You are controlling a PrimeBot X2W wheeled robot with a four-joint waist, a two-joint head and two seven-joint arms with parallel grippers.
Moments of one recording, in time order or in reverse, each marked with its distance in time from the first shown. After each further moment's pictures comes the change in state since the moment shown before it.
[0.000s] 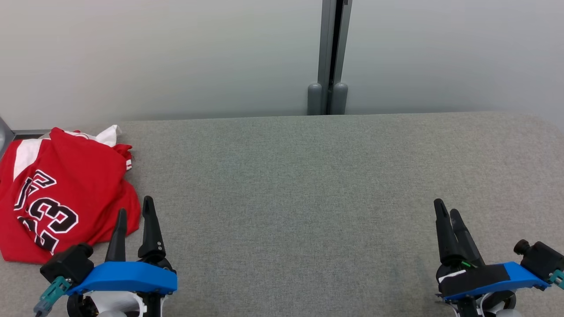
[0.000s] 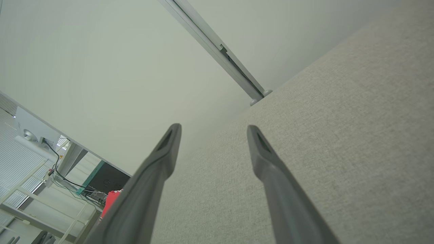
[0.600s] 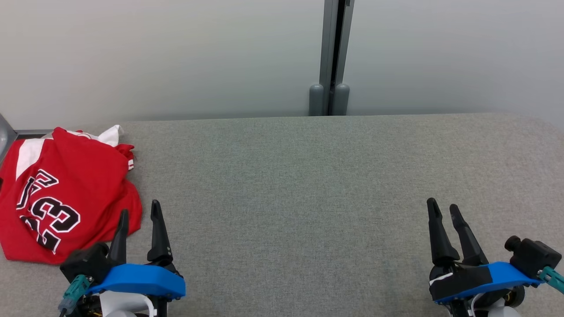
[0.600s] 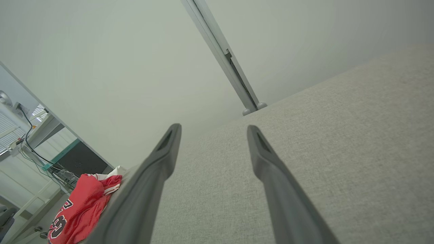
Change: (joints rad) left arm -0.009 0.014 -0.033 0.061 0.193 0.022 -0.049; right arm -0.009 -0.001 0.015 0.011 -0.220 0.000 -0.048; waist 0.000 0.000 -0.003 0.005
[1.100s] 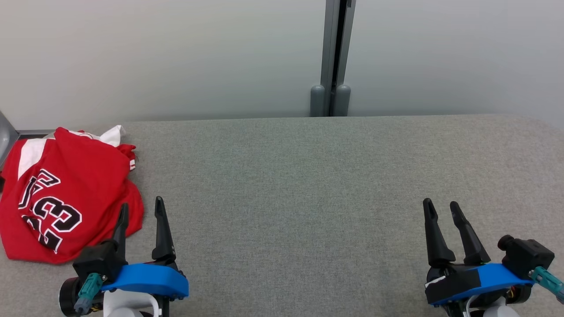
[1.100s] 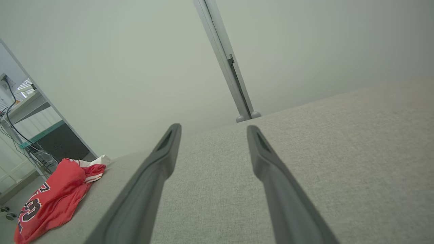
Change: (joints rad) left arm -0.011 0.012 -0.020 0.005 0.143 0.024 -0.035; right arm -0.002 -0.001 0.001 0.003 -0.158 0.000 -0.037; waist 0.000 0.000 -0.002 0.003
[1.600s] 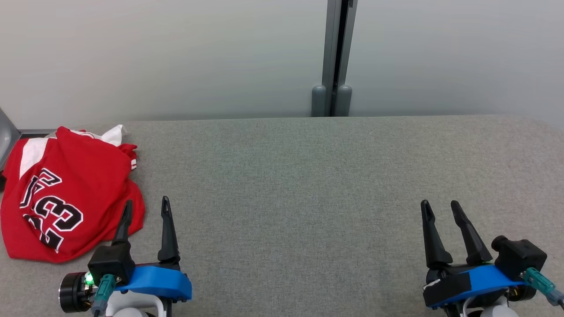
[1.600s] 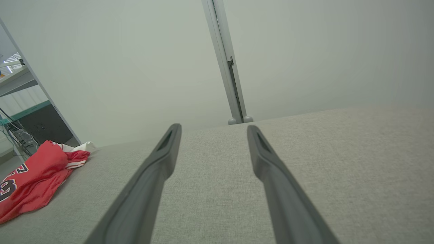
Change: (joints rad) left arm -0.004 0.005 -0.019 0.010 0.123 0.020 -0.031; right arm -0.003 -0.001 -0.007 0.015 -0.136 0.000 -0.030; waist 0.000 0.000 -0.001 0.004
